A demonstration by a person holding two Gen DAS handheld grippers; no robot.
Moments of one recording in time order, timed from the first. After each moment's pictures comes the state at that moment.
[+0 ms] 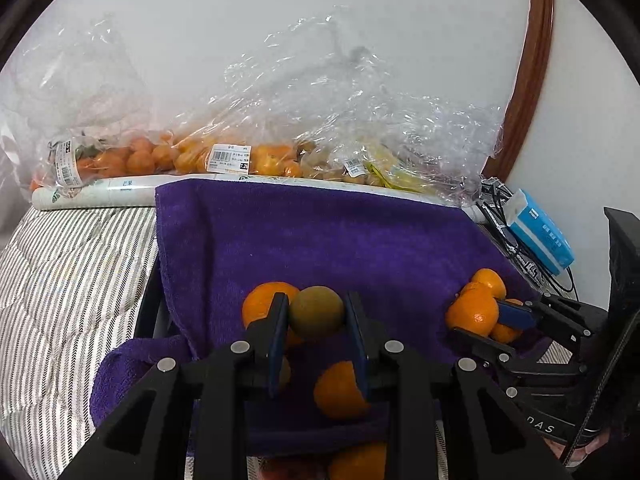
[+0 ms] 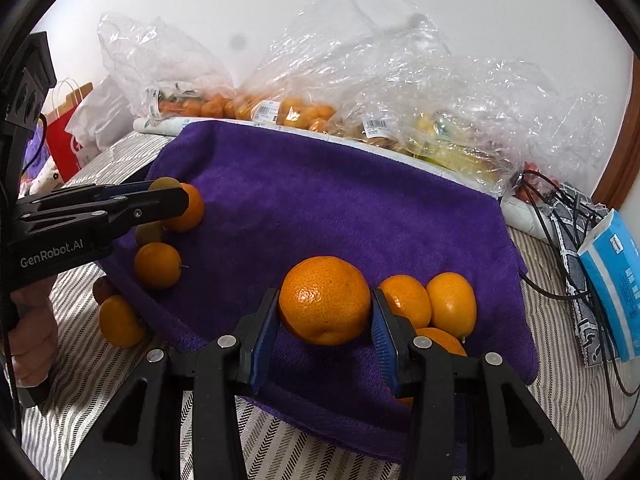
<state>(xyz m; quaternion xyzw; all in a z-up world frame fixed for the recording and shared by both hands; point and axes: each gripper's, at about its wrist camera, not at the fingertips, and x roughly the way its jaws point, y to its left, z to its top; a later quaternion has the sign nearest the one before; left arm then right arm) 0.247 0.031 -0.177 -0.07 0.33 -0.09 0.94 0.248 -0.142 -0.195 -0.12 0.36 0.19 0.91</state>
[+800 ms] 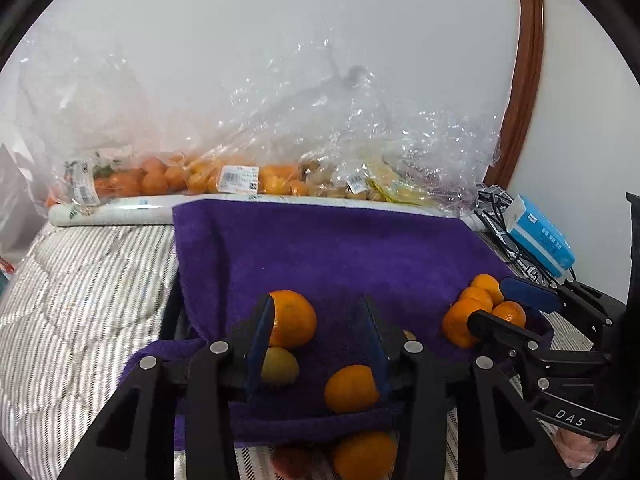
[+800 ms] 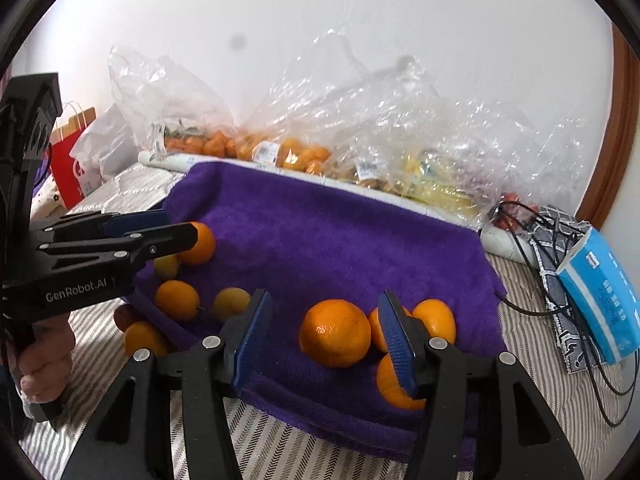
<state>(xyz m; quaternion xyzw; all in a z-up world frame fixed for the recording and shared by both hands) 0.228 0.035 -0.166 -0.05 0.30 -0.08 0.95 0.224 -0.146 -0.168 -0.10 0.29 0.18 0.93</state>
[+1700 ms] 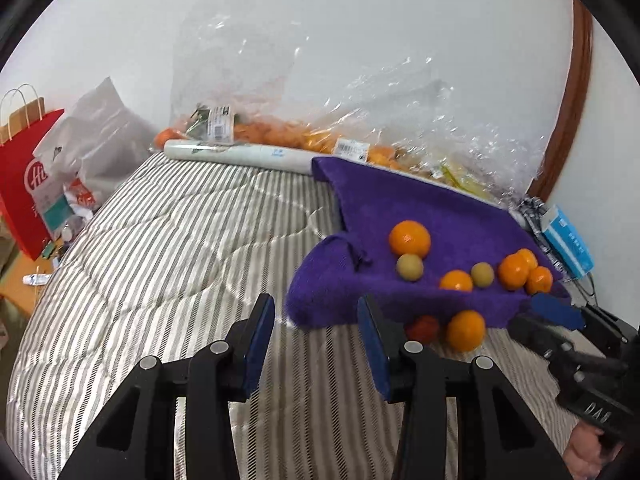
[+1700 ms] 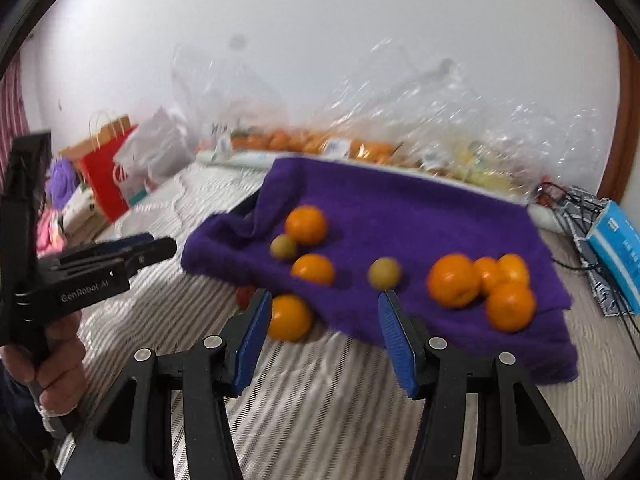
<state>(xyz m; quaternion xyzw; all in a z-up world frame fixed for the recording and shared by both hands) 0.147 0.125 -0.183 -0.10 0.32 0.01 0.94 0.154 -0.084 -0.173 -0.07 0.33 0.22 0.92</state>
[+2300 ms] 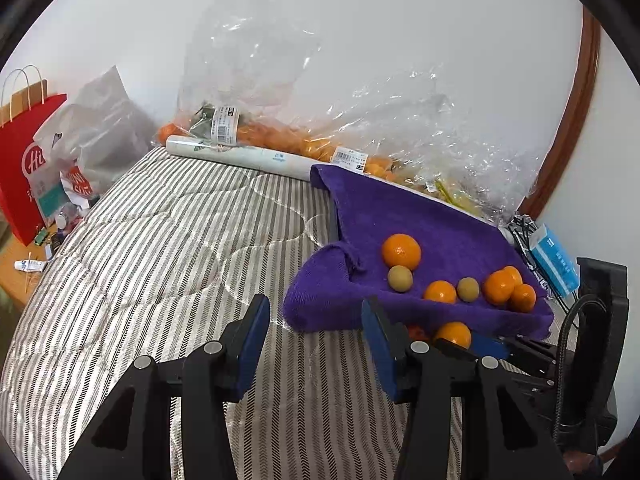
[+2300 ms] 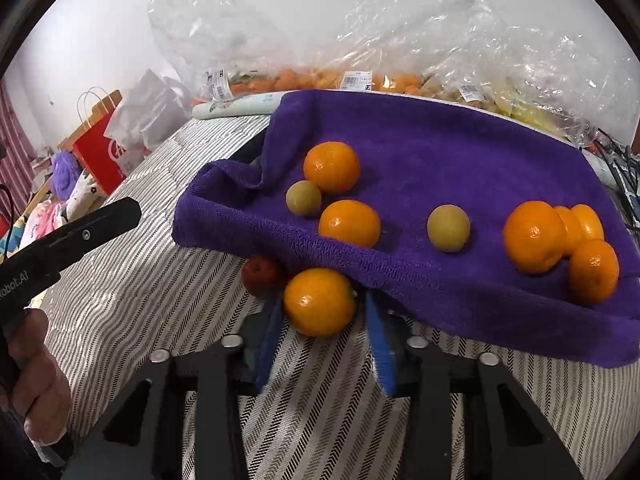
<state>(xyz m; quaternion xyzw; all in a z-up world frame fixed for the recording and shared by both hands) 0.139 0.135 -0.173 -0.14 0.31 0.00 0.94 0.187 -0.060 -0.208 -0.04 0.41 0.24 0.88</state>
